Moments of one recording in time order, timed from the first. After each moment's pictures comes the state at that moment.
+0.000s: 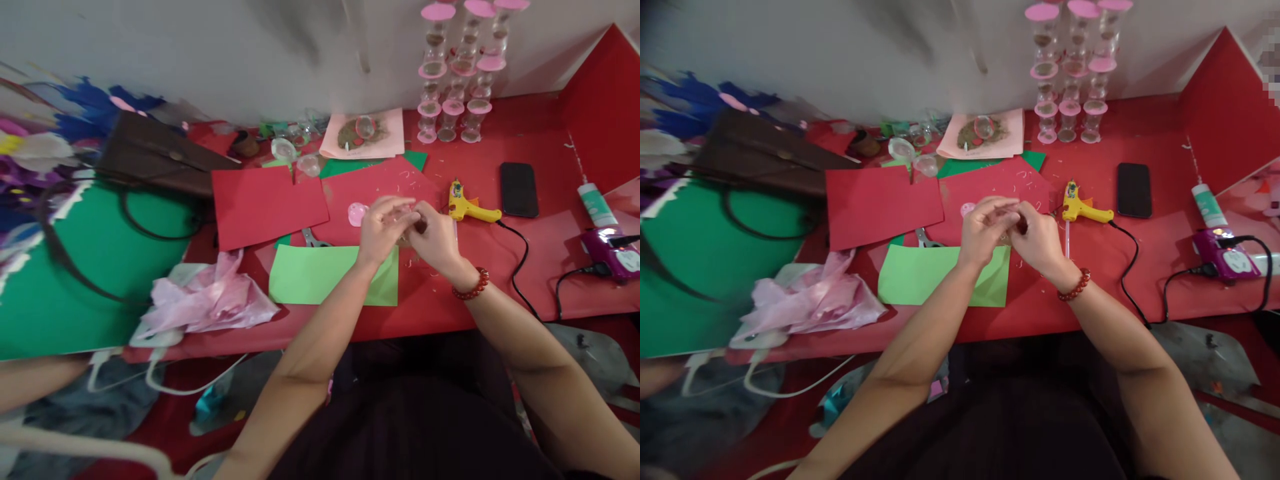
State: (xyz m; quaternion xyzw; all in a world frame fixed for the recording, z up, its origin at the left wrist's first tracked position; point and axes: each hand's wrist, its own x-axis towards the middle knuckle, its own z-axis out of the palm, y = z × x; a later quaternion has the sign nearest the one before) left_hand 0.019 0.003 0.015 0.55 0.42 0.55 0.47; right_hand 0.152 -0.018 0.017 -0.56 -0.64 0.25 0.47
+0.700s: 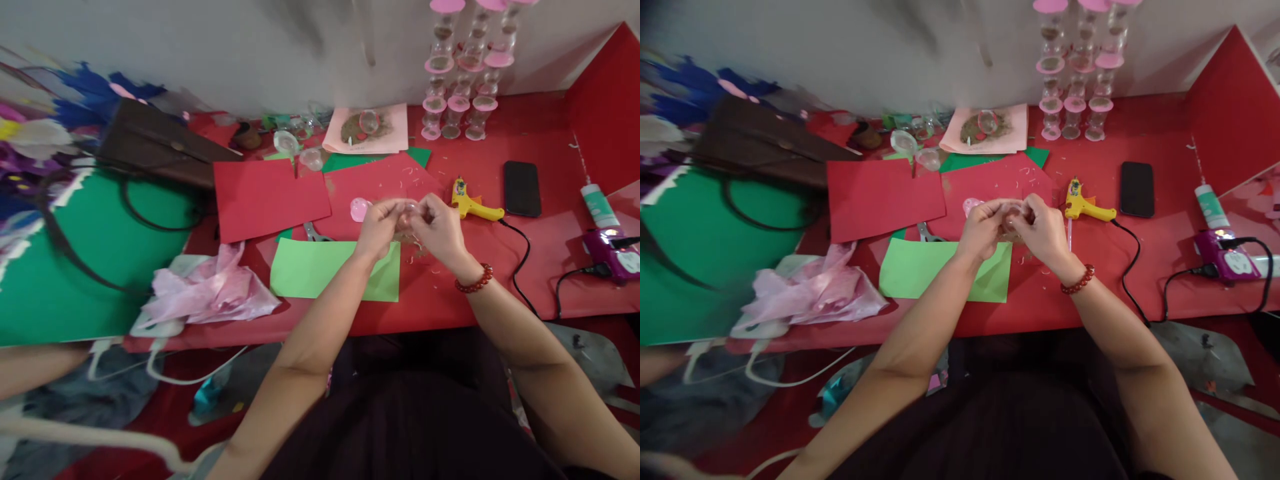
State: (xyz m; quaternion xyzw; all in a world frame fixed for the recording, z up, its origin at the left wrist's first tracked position) left_hand 0.019 0.010 0.009 0.41 0.43 0.48 0.65; right_hand 0.158 -0.013 0.019 -0.55 -0.64 0.26 0.47
